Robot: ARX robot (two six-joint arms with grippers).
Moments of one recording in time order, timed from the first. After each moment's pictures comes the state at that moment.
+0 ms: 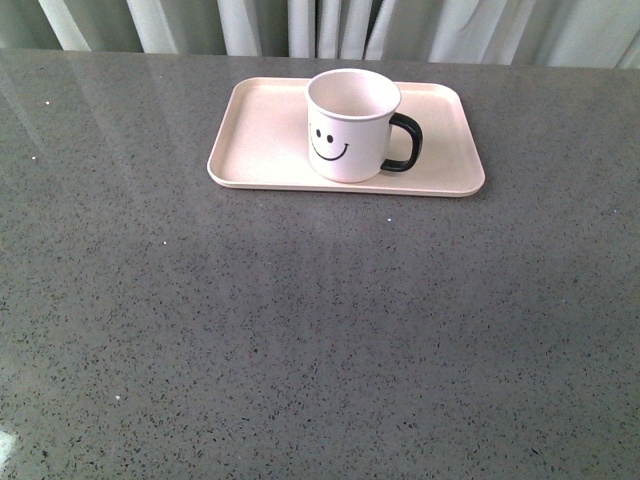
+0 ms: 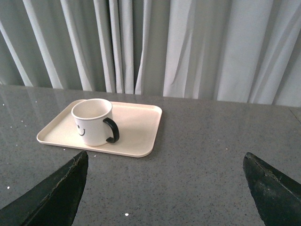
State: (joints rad) left arm -0.12 1.28 0.33 0.94 -0.12 0.00; right arm 0.00 0.00 0.02 0.00 0.00 -0.01
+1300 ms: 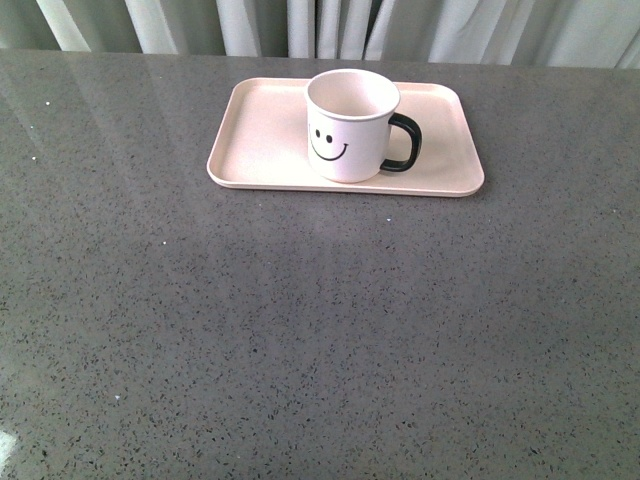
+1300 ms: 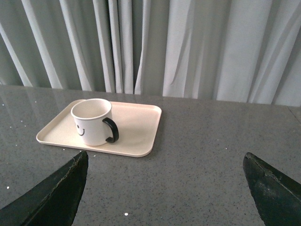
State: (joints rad) left arm 0.00 0.48 0.01 0.47 0.00 0.00; right arm 0.00 0.00 0.02 0.00 0.00 -0.01
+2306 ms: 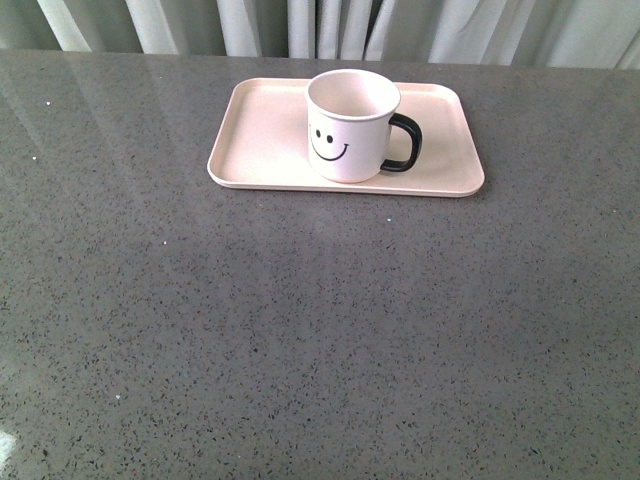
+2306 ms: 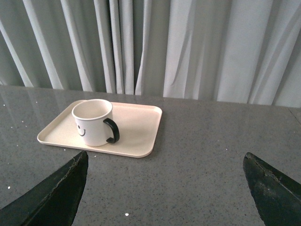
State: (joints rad) left arm 0.00 0.02 0.01 0.00 0.00 0.00; right arm 0.00 0.00 0.02 0.00 0.00 -0.01
